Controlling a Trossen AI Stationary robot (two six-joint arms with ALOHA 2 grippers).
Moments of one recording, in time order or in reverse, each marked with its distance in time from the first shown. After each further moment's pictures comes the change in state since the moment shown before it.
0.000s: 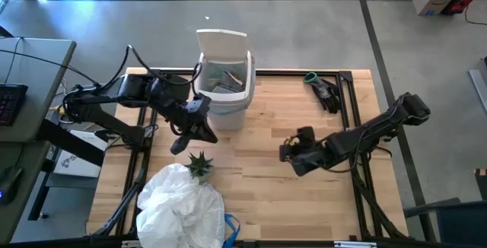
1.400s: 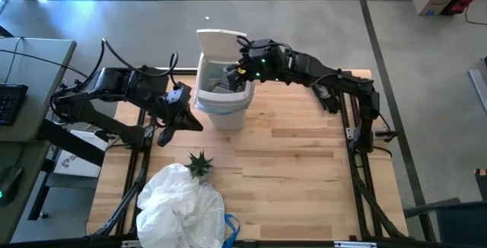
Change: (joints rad) left arm 0.020 -0.121 0.000 -0.122 -0.115 -0.051; right arm -0.638 0.484 1.101 0.097 -0.390 -1.213
